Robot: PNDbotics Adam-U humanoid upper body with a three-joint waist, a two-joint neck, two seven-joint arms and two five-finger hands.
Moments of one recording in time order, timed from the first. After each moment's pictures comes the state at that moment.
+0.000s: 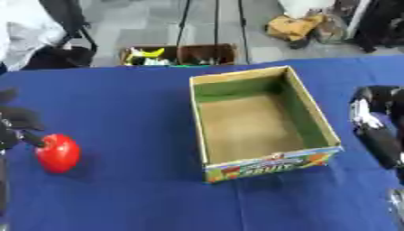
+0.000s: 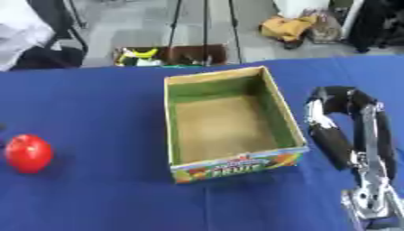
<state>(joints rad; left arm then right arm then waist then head) -0.31 0.09 0.08 -1.98 -0.24 -0.03 0.11 -0.30 -0.27 -0.06 -1.98 0.37 0.19 -0.29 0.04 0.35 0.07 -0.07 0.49</state>
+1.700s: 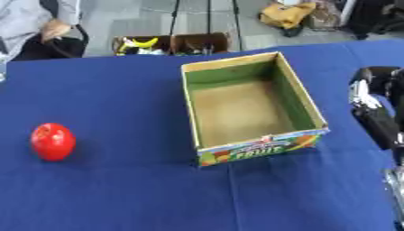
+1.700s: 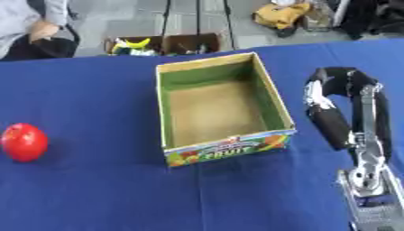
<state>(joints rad) -0.52 0.54 0.09 -1.83 -0.75 0.05 -0.14 -0.29 -0.27 -0.06 -1.98 0.37 0.19 -0.29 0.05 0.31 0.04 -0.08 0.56</state>
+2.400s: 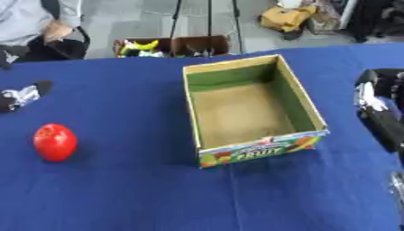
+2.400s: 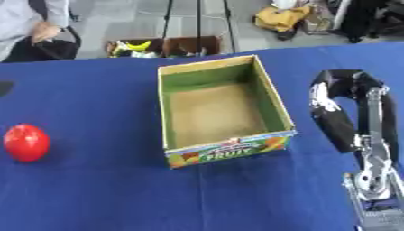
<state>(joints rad) -0.65 0.63 0.07 -1.53 -0.87 -0.05 -0.58 -0.29 -0.27 -0.05 -1.98 0.37 0.19 -0.28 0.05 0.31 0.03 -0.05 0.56</state>
